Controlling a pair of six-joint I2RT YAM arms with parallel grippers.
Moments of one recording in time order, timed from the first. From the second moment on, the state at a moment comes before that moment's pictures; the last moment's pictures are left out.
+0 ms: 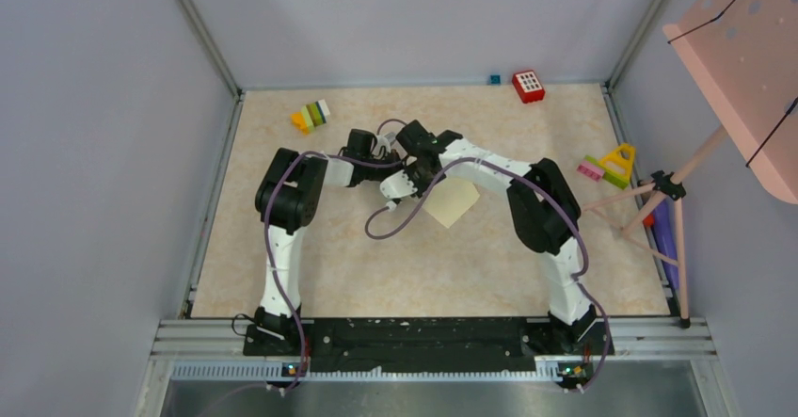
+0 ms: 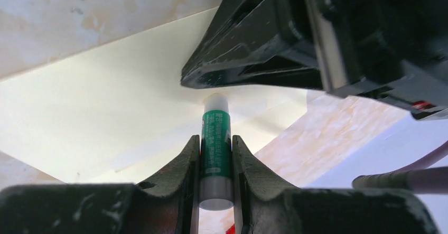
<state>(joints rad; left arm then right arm) -0.33 2.24 1.28 0.19 0.91 -0.82 0.73 2.13 1.70 -0.76 0.06 -1.50</state>
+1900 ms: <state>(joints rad) -0.34 2.23 1.31 0.11 0.87 -0.79 0.76 2.06 1.68 -1.02 -0.07 -1.52</state>
